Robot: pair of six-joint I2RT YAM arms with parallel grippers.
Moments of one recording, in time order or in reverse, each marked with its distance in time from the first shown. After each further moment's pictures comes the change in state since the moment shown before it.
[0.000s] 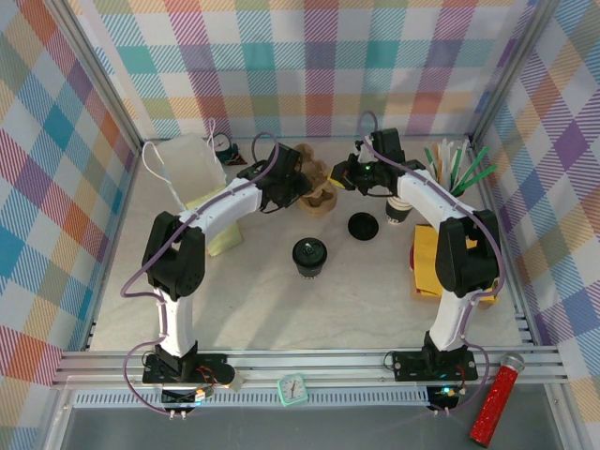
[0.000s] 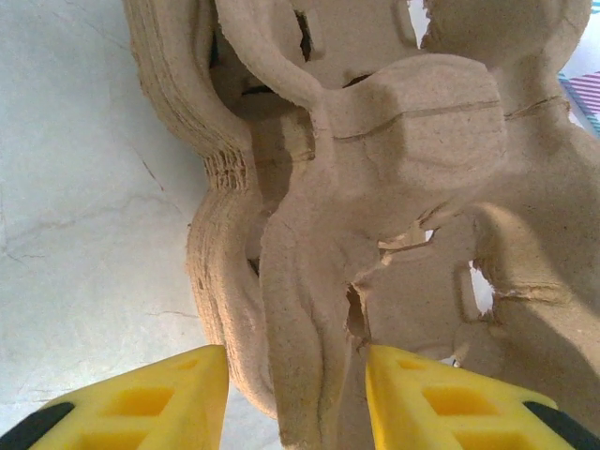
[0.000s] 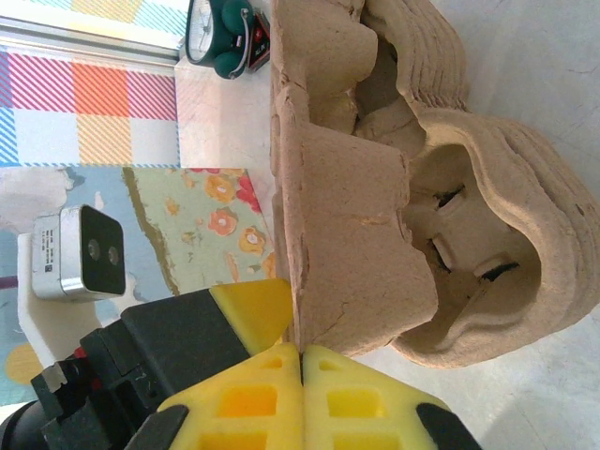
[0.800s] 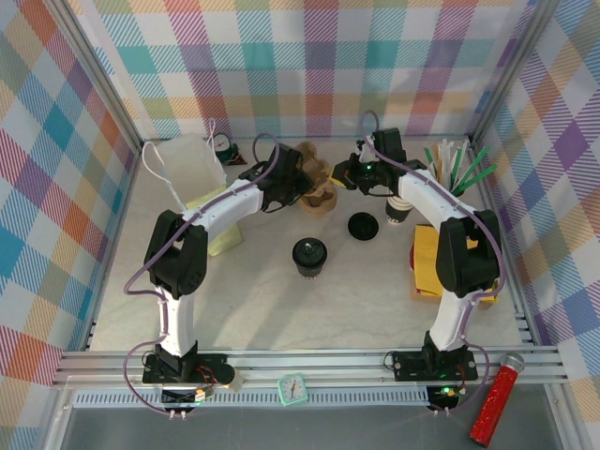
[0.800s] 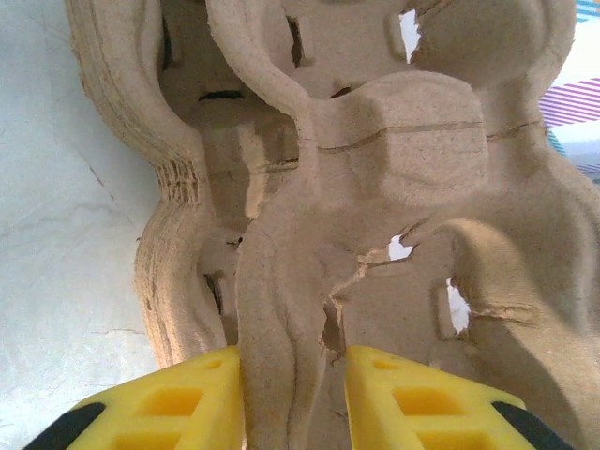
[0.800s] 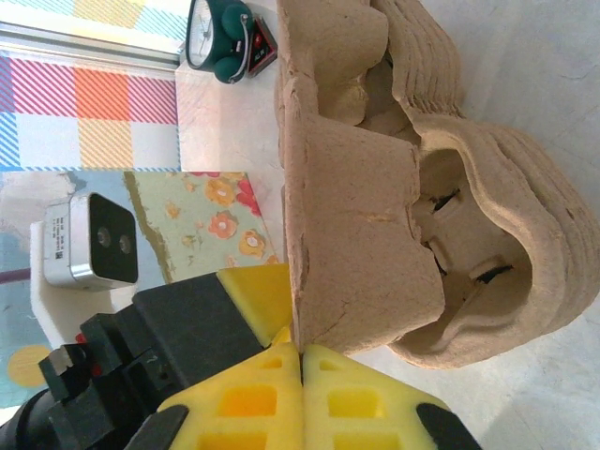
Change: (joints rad) left arm 0.002 0.019 -0.016 0.093 0.027 -0.042; right arm -0.001 -0.003 -0.002 0.000 0.000 0.000
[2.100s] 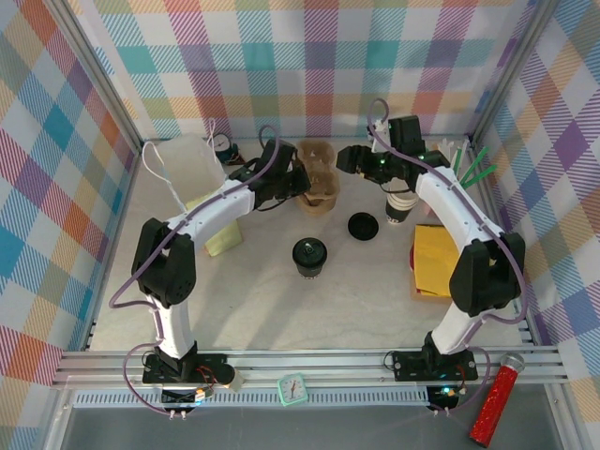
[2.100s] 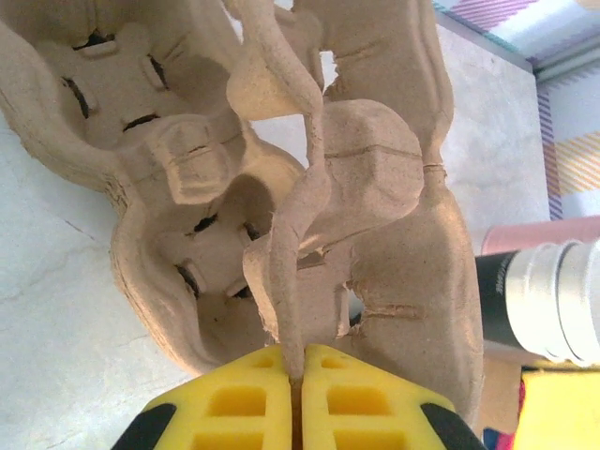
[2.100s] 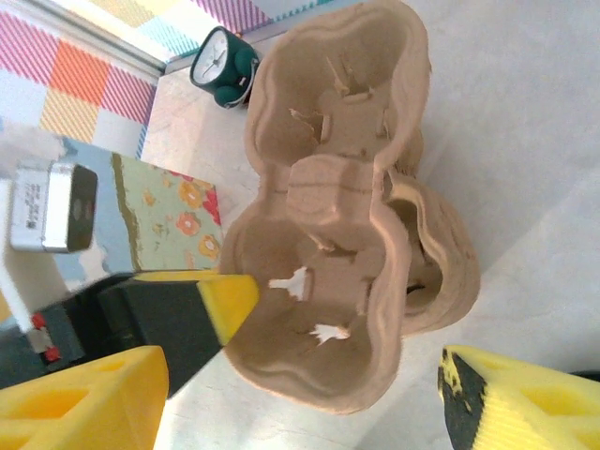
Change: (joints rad) left arm 0.000 -0.109 -0.016 -0.028 0.073 0.385; right arm -0.021 -0.168 0.070 -0.219 0.144 -0.375
